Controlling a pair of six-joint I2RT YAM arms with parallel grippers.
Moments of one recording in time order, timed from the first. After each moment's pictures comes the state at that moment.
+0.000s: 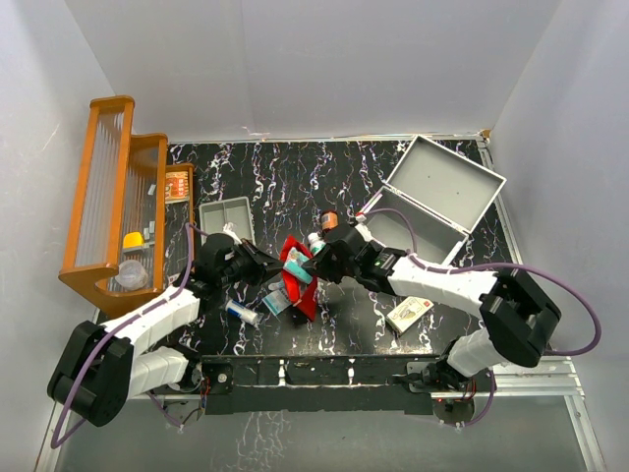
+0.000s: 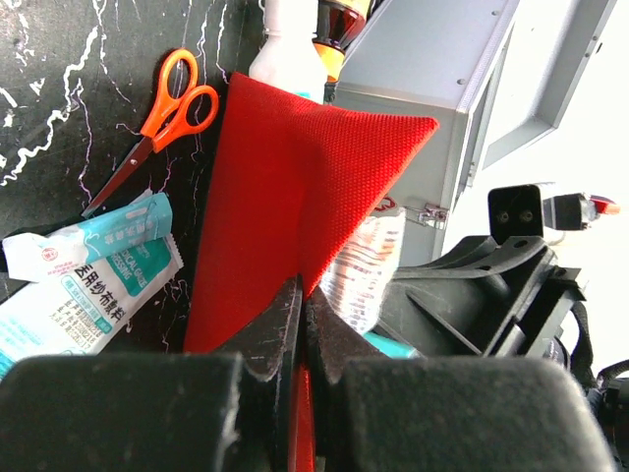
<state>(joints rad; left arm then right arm) -0.47 1.12 0.41 0.18 0.32 -1.27 0.87 1.44 0.86 -0.12 0.11 1.37</state>
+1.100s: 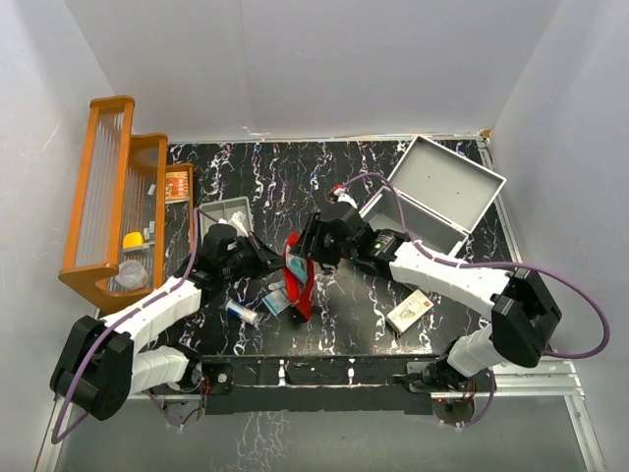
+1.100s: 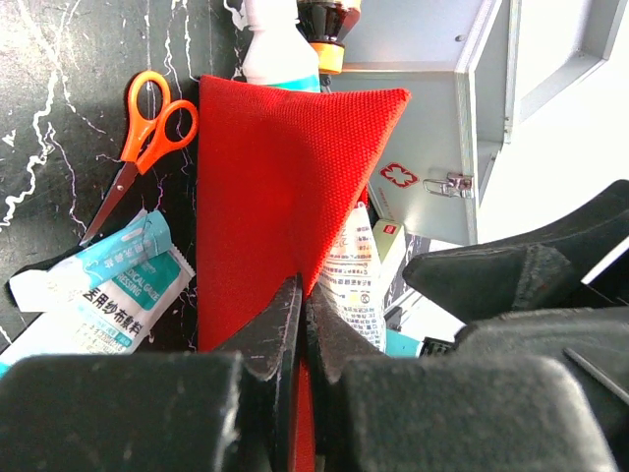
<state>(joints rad) -0.47 1.15 0.50 0.09 0.36 -1.06 0.87 1.45 1.05 -0.25 0.06 0.99</state>
